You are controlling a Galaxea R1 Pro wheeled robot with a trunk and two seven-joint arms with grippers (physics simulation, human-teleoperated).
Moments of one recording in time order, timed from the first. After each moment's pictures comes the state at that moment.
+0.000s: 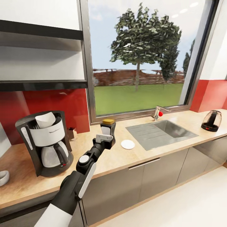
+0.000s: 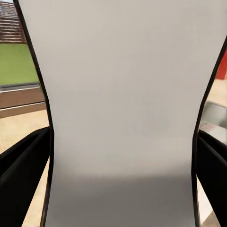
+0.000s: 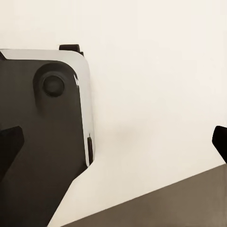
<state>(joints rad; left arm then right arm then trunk) -0.55 -0.15 -0.31 -1.31 0.11 0.26 0.01 -0.13 -0.09 -1.36 -0.13 1.34 0.06 0.11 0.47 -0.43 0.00</state>
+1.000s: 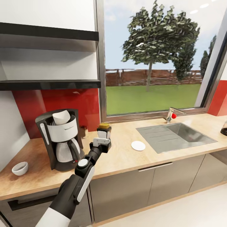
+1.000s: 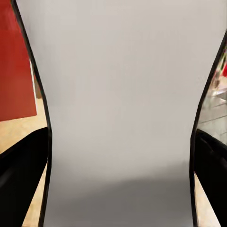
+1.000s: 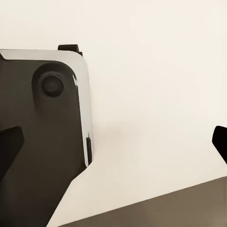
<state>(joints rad) -0.52 -0.14 -0.30 -1.27 0.10 0.25 0.07 -0.13 -0.10 -1.36 -0.13 1.34 0.06 0.11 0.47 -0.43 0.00</state>
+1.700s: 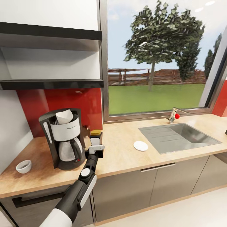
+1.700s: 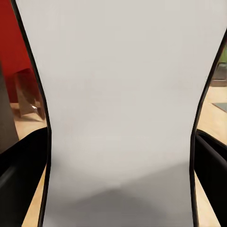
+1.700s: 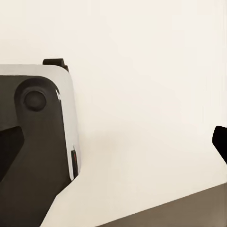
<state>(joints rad) -0.52 -0.14 -0.30 -1.03 0.11 -0.03 0.30 -0.13 -0.10 -1.36 -0.18 1.34 0.02 0.11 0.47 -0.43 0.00</state>
